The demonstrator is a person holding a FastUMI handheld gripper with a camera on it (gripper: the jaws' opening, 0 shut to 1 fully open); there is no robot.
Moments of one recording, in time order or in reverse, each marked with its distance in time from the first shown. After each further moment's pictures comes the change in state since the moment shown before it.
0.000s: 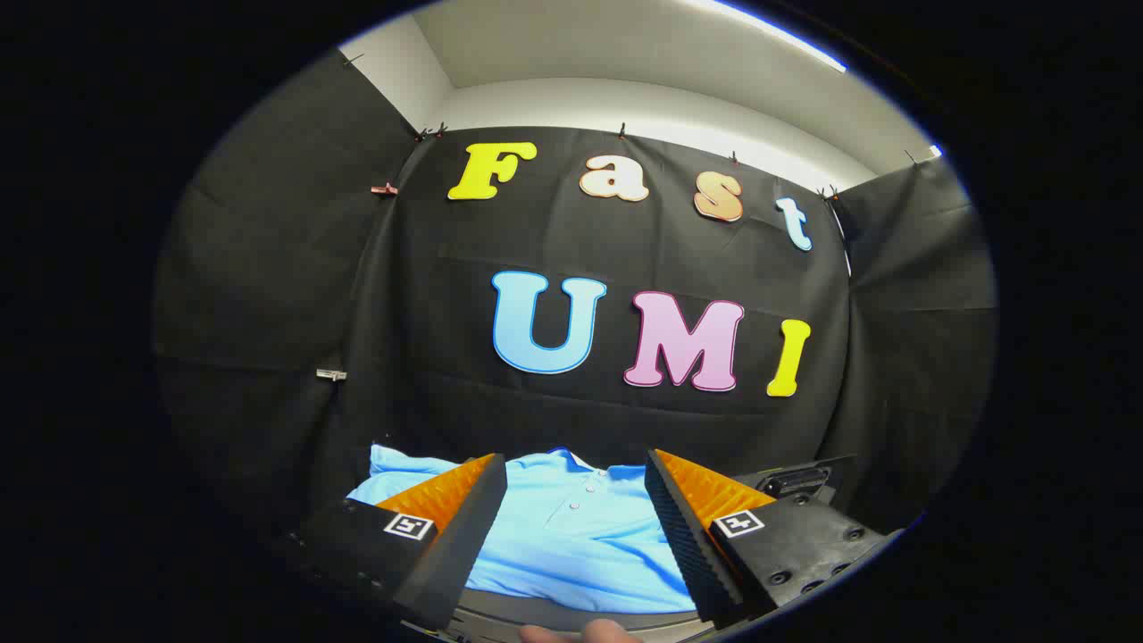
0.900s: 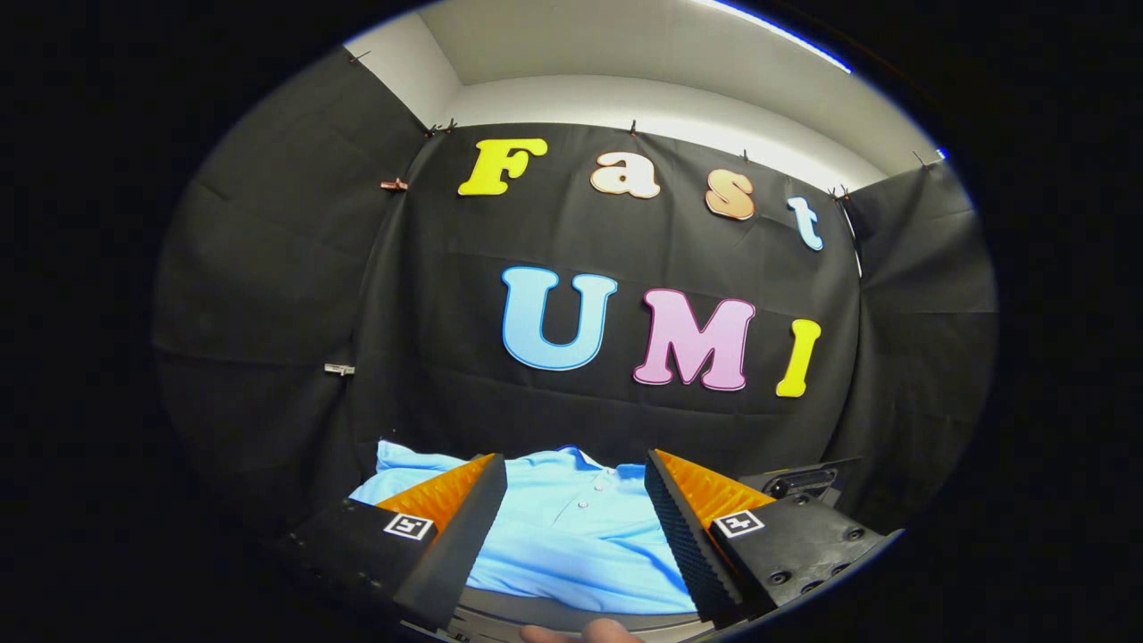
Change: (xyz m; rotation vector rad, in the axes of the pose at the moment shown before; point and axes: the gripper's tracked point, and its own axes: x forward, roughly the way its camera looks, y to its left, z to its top) arm 0.003 0.005 -0.004 -0.010 0.017 0.038
